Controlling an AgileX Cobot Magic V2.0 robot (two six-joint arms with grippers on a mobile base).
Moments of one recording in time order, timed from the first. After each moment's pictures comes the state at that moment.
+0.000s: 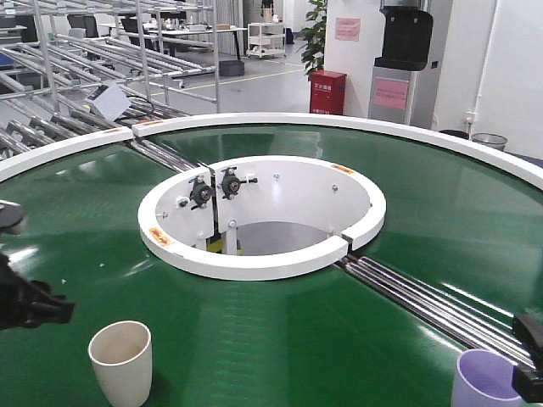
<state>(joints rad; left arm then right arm) -0.07 1.43 -1.12 -0.05 0.53 0.12 0.05 0.90 -0.52 -0.12 -0.05 0.13</state>
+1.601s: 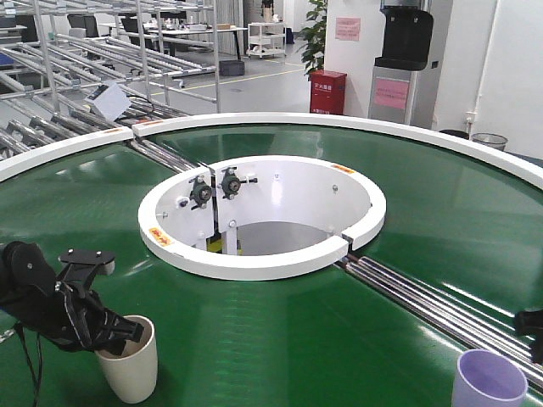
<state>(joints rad) -0.07 1.91 -1.40 -0.30 0.68 0.26 -0.15 1.50 -1.19 0.08 0.88 -0.01</state>
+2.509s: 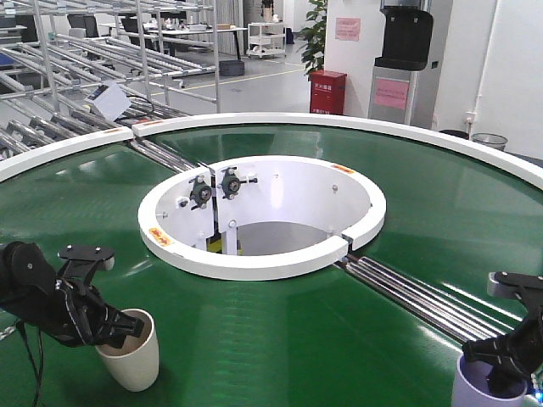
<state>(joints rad) -0.07 1.91 -1.40 -0.30 0.64 0.26 -0.12 1.75 -1.20 0.19 0.77 -0.13</state>
